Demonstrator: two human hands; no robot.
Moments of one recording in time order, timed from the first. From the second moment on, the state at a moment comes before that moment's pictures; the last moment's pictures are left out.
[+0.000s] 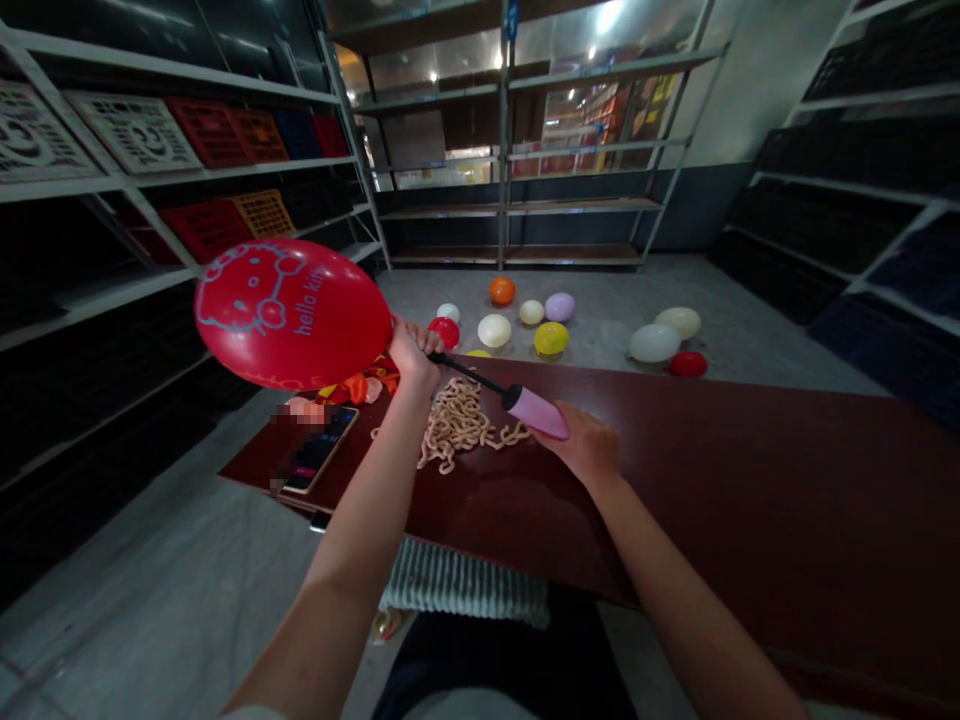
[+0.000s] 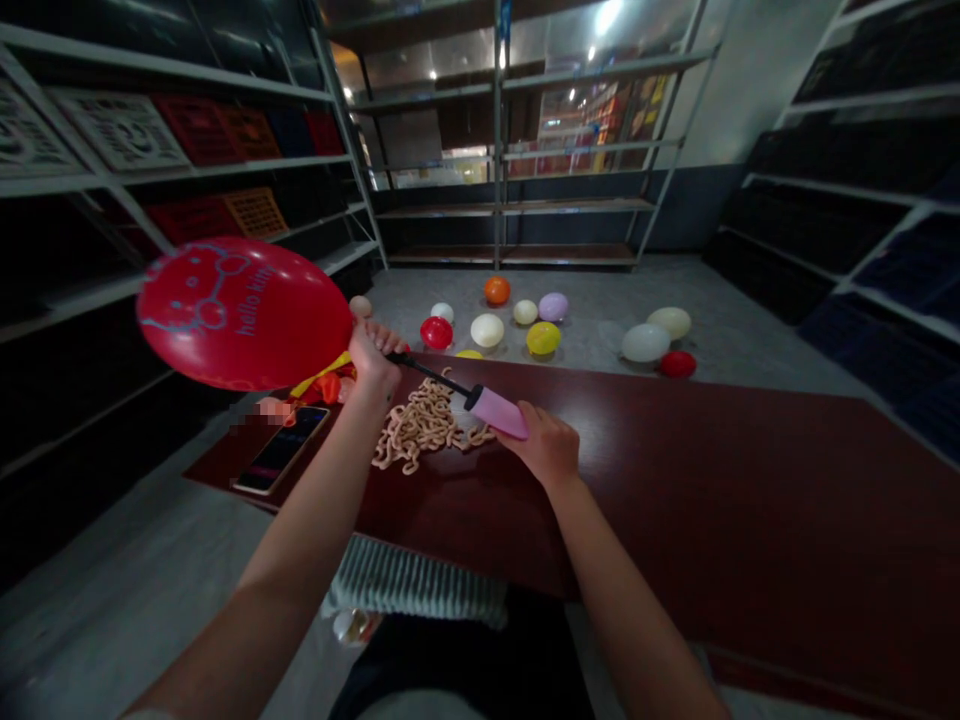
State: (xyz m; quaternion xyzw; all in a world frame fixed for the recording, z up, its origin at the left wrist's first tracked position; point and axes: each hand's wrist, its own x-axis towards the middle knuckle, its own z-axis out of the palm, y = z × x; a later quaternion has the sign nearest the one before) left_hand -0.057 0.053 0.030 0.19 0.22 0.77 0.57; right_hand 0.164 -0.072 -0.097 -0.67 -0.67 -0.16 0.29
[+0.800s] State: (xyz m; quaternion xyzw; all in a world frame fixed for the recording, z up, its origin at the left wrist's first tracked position) left_hand 0.013 0.032 -0.024 0.19 0.27 0.73 0.60; right_hand 0.166 -0.067 -0.092 -0.69 -0.68 -0.14 0.21
